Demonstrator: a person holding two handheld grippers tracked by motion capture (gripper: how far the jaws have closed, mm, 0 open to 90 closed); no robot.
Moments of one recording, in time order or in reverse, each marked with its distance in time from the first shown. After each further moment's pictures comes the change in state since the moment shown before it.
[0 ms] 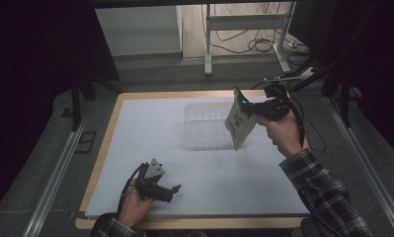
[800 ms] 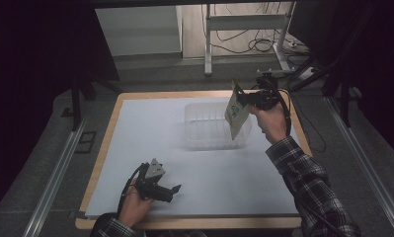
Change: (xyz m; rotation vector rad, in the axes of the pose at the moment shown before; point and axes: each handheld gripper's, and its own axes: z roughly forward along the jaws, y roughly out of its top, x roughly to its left) left arm 0.000 0.000 0.000 0.003 0.002 0.002; right arm -0.017 0.021 0.038 -0.038 -0.073 0.053
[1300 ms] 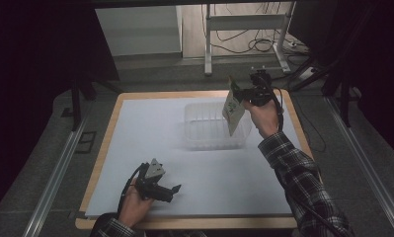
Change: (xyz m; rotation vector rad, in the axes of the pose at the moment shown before) left arm 0.000 0.000 0.000 -0.001 -0.001 0.001; right arm 0.000 0.009 0.022 -0.023 -0.045 -0.008
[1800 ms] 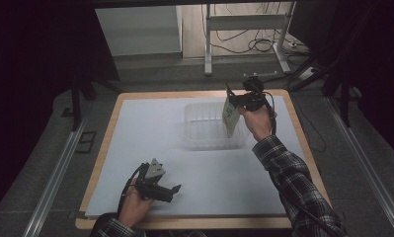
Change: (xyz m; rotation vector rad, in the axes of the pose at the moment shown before) left arm 0.000 0.000 0.000 0.001 0.002 0.001; right arm 0.000 -0.016 0.026 0.035 -0.022 -0.026
